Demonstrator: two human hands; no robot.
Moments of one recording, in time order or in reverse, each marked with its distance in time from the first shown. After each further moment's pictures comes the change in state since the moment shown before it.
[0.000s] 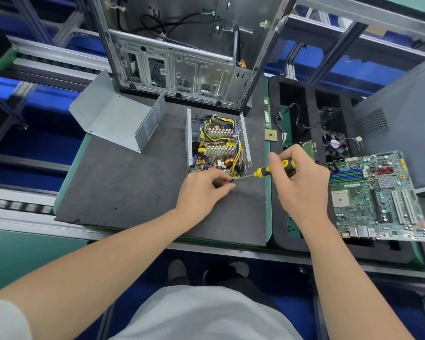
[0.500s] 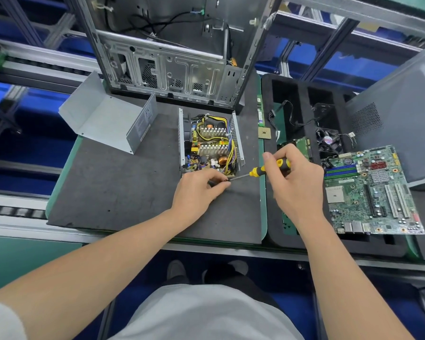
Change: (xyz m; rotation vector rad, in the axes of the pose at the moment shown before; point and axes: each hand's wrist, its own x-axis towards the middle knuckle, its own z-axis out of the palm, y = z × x) left_hand 0.002 -0.001 0.004 -0.003 -0.028 0.040; right_hand -0.002 0.007 -0.004 0.004 -0.004 -0.005
